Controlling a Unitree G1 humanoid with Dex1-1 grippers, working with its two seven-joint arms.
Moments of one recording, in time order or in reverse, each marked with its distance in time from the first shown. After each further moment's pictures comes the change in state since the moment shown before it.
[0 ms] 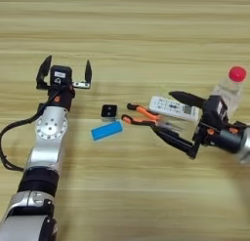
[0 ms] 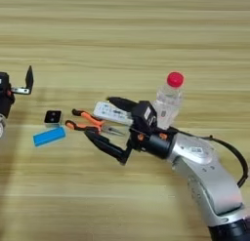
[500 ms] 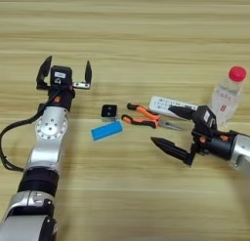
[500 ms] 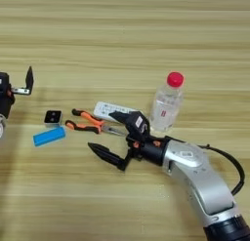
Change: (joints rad) left arm -0.001 0.000 0.000 0.006 0.000 0.000 0.000; right arm -0.007 0.006 0.047 0.111 -0.089 0.063 -0.025
